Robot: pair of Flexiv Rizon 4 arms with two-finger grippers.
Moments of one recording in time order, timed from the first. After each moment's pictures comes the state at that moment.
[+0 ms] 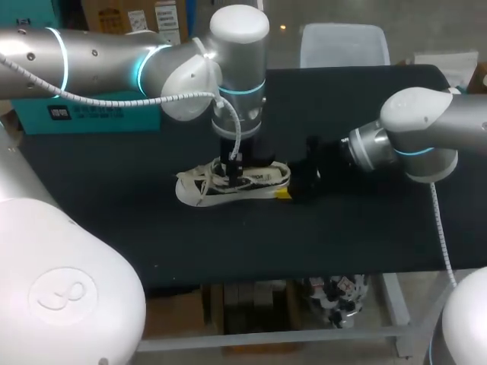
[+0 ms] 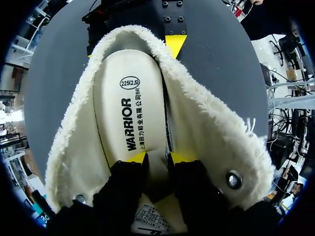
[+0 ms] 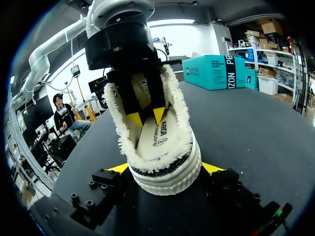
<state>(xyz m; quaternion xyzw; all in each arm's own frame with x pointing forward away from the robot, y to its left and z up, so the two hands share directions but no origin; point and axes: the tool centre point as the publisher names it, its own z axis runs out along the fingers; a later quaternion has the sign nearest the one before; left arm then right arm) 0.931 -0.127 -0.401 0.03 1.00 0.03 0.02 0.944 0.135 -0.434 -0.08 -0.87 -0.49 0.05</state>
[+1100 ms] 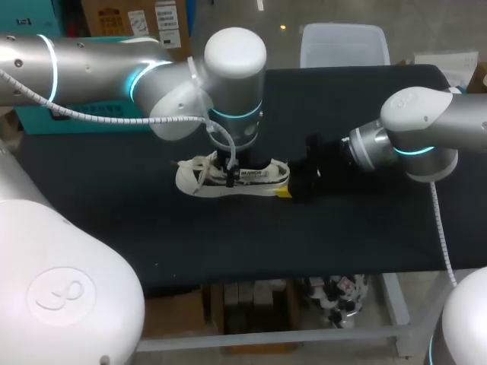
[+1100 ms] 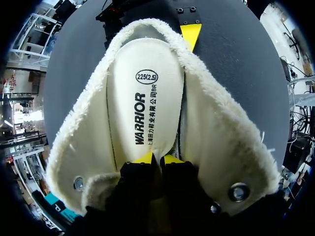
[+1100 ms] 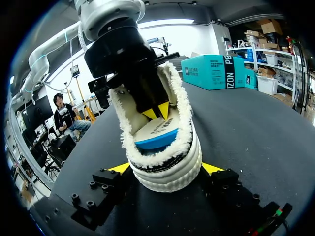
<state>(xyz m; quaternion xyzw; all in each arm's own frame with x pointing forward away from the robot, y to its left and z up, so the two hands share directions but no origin) 0.956 -0.122 -0.398 0.03 0.99 0.03 0.13 0.946 0.134 -0.434 -0.09 -0.87 -0.49 0.05</state>
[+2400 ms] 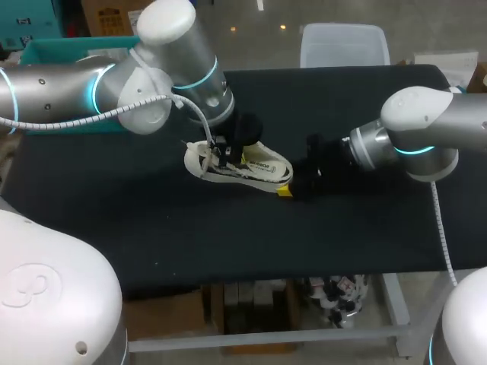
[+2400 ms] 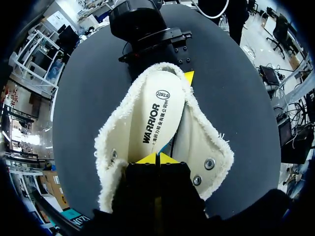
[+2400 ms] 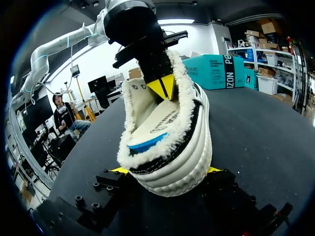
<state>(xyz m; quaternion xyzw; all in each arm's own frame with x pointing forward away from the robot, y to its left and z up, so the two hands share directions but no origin) 0.972 -0.144 -0.358 0.09 0.98 -0.13 0.10 0.947 0.133 -0.435 -0.08 -0.87 -0.49 0.05</state>
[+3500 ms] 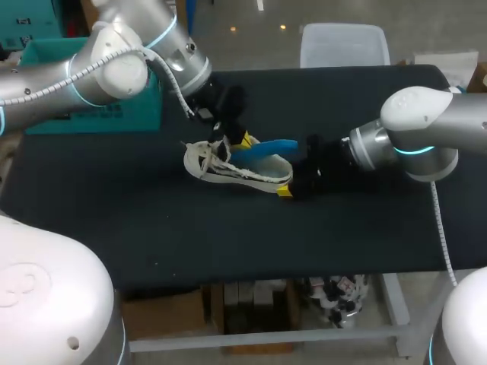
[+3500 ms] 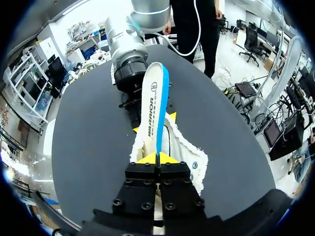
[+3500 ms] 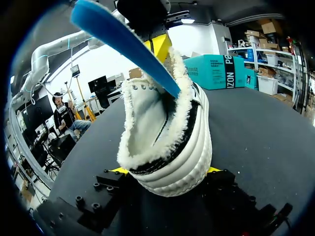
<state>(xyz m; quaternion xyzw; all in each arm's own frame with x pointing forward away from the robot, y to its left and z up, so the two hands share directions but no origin) 0.967 -0.160 -0.304 0.17 0.94 -0.28 0.03 0.947 0.134 -0.435 -0.08 -0.87 -0.49 0.05</state>
